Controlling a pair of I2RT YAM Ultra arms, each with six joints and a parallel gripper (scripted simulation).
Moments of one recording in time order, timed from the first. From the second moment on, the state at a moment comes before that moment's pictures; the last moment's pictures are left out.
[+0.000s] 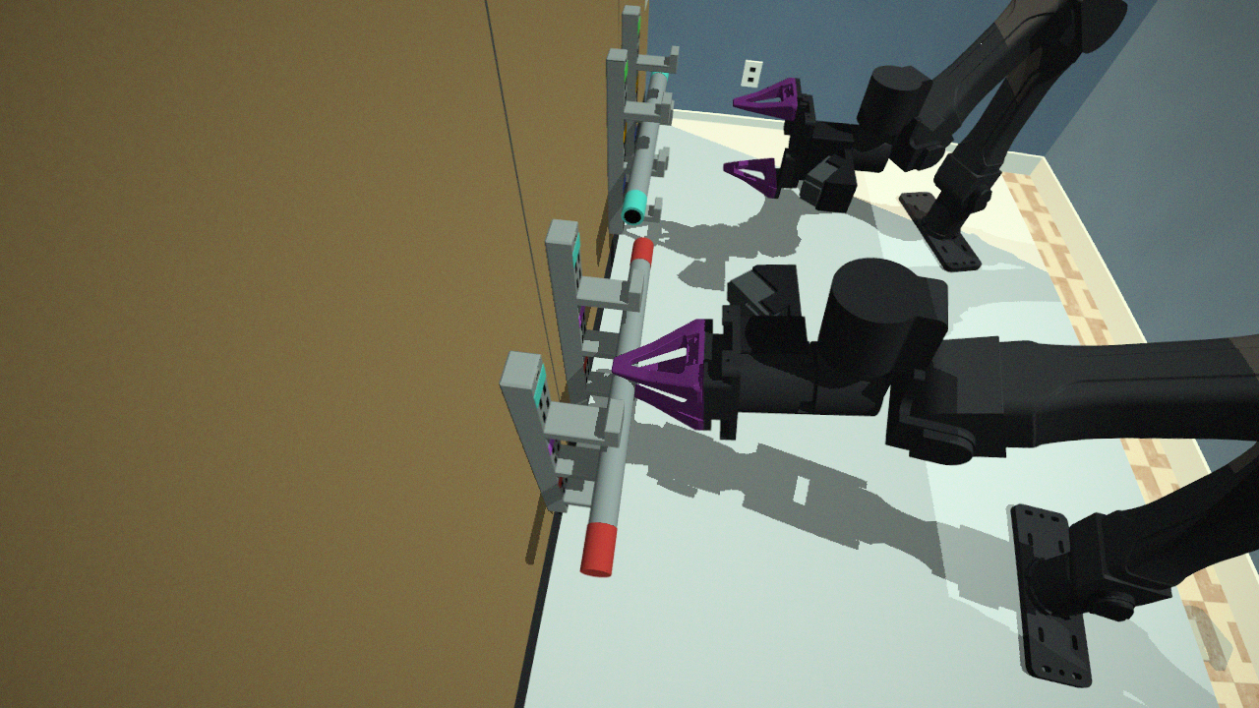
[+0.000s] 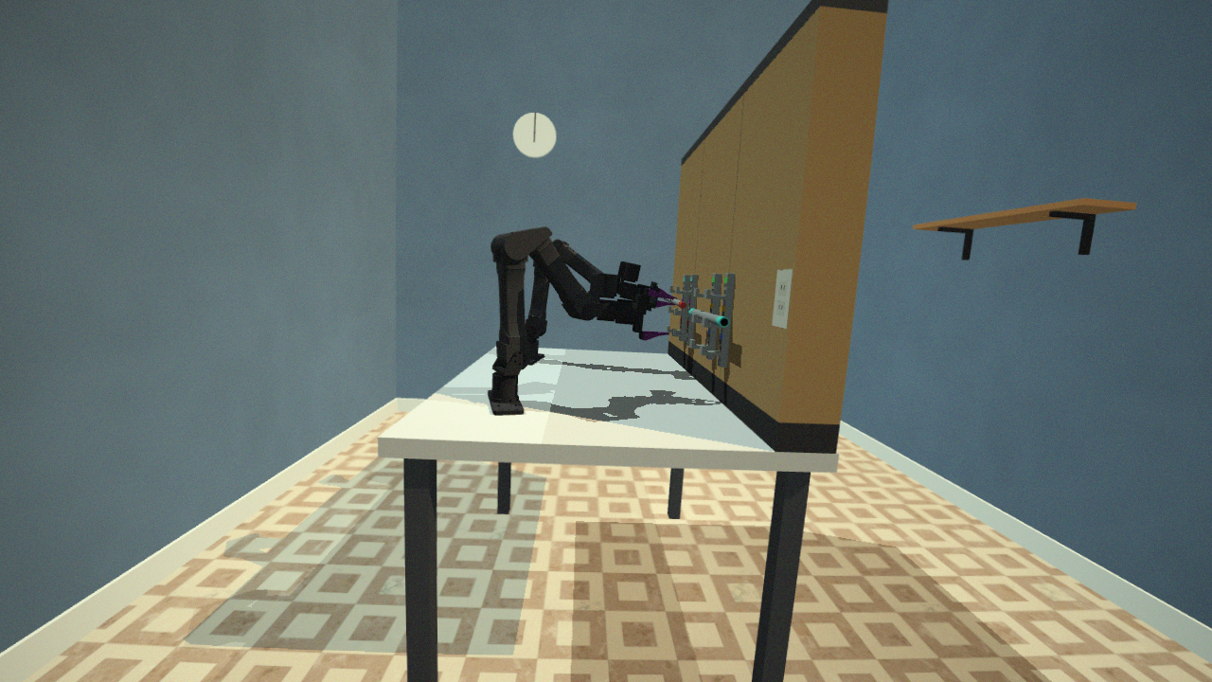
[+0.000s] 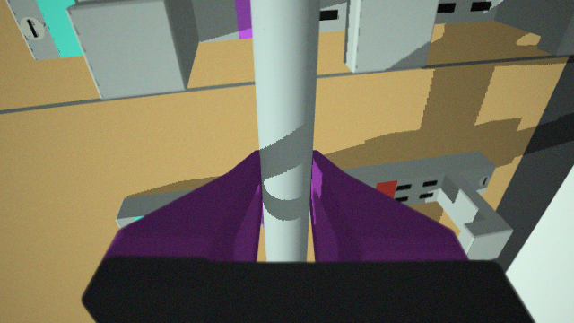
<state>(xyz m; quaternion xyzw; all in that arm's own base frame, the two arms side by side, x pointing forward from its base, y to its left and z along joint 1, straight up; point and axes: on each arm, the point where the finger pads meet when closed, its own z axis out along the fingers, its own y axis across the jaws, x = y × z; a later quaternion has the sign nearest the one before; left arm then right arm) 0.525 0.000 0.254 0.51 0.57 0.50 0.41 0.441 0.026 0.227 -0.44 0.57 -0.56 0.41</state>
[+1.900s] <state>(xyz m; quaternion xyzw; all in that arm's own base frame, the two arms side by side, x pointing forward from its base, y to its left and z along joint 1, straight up) 0.495 -0.003 0.248 0.51 0.56 0.50 0.41 0.441 0.026 0.227 -0.44 0.57 -0.56 0.41</state>
